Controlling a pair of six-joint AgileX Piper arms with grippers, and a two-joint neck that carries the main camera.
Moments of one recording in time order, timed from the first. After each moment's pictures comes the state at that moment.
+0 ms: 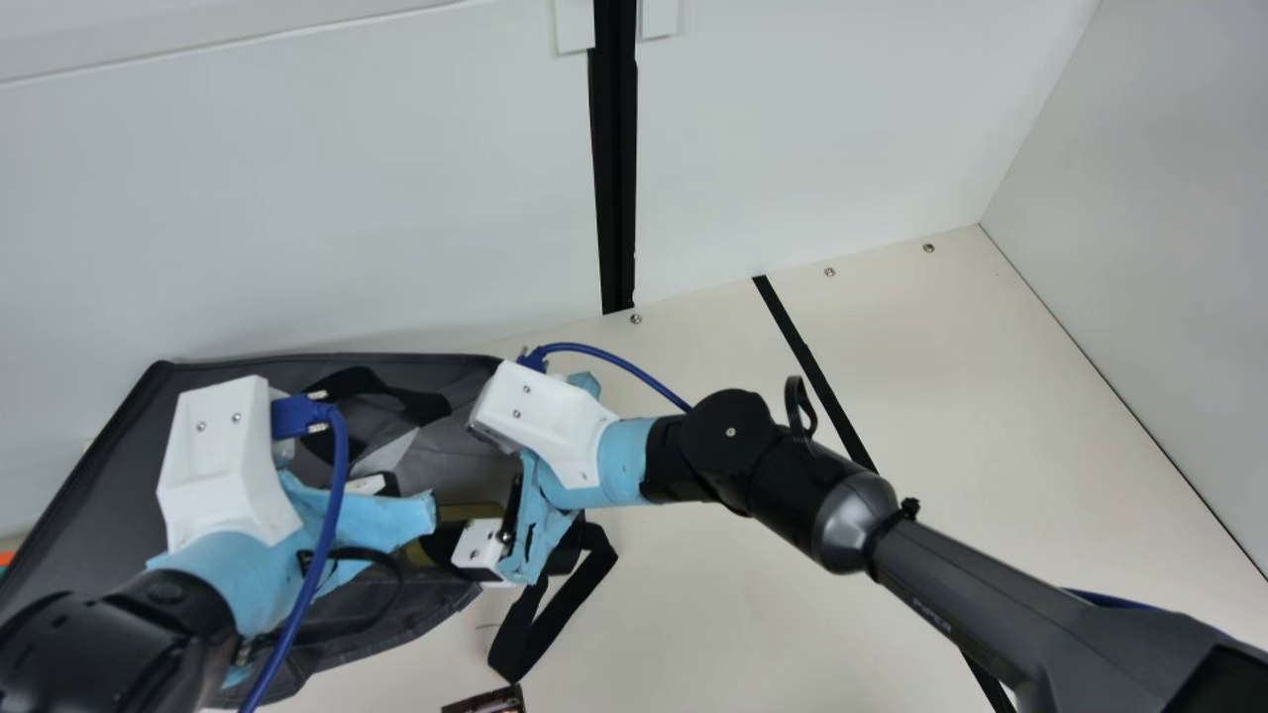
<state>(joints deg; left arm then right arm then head) -38.6 86.9 -78.9 11.3 45.7 -36.1 21.3 96.1 -67.8 70.0 33.6 -87.4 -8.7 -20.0</state>
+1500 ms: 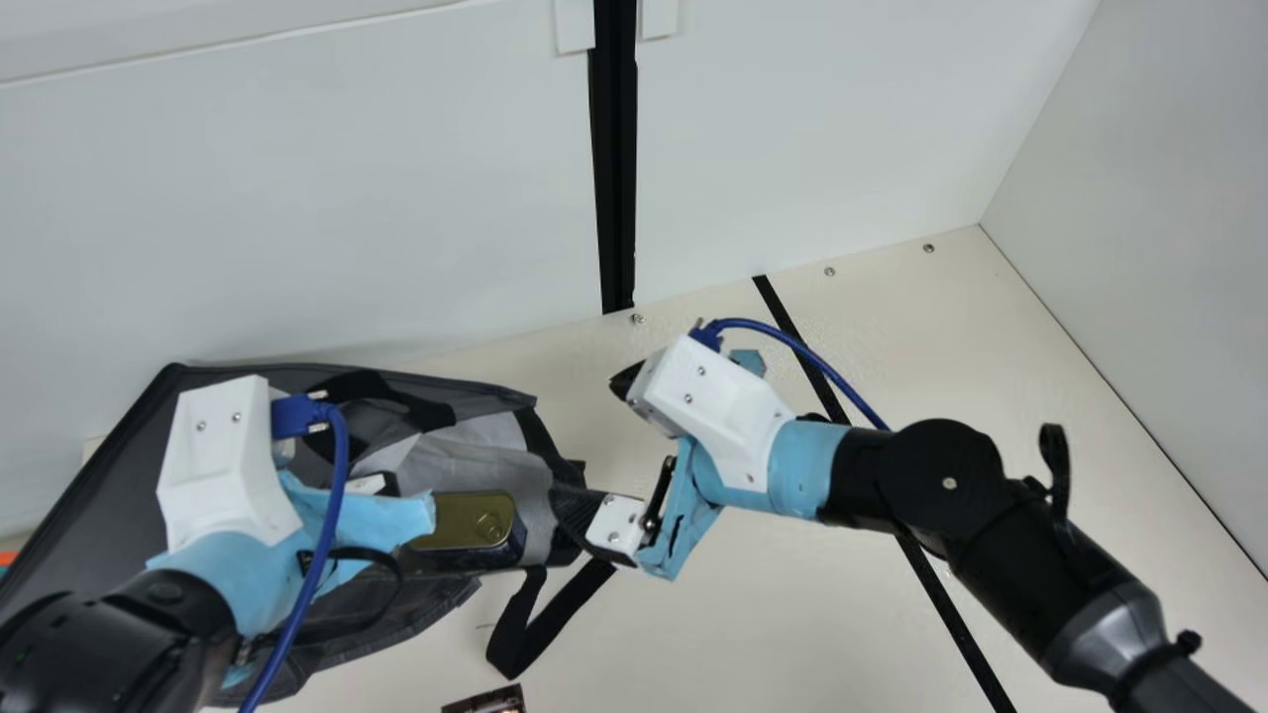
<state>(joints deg) -38.6 86.9 -78.9 11.3 45.7 -36.1 8.3 74.4 -57.0 59.3 36.0 -78.2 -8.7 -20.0</state>
